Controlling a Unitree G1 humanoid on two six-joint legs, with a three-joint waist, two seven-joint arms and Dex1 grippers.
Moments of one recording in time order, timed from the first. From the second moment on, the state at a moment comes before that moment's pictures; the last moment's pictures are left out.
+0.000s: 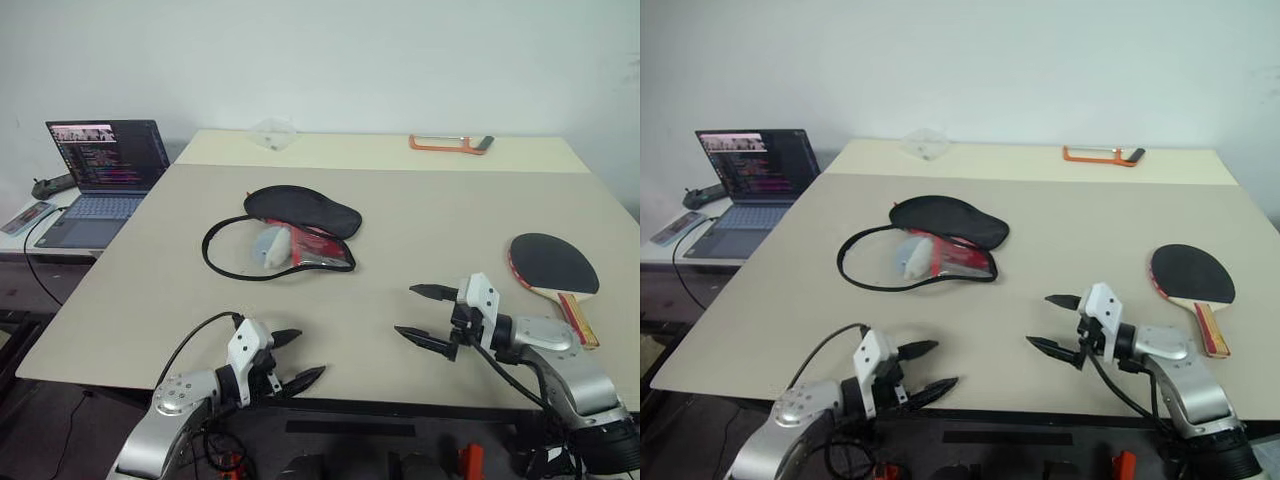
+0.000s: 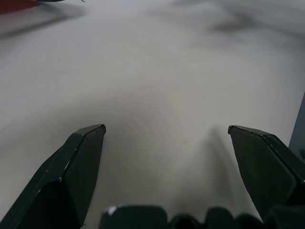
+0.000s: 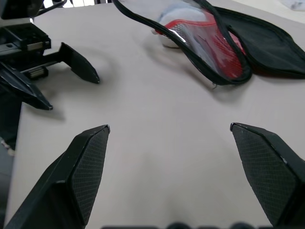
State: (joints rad) left arm 0.08 0.52 -0.06 -0.21 -0.32 0.22 -0.86; right arm -0.18 -0.59 0.05 -0.23 0.37 0.28 0.96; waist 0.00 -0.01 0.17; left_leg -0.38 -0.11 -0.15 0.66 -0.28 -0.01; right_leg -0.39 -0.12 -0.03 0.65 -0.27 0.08
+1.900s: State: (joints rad) left arm -0.11 0.55 -0.03 -0.15 -0.38 0.41 -0.90; right arm -0.20 -0.71 -0.02 -0.52 0.54 0.49 0.88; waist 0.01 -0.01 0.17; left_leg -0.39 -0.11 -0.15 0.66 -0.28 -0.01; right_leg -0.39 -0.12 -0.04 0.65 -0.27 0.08
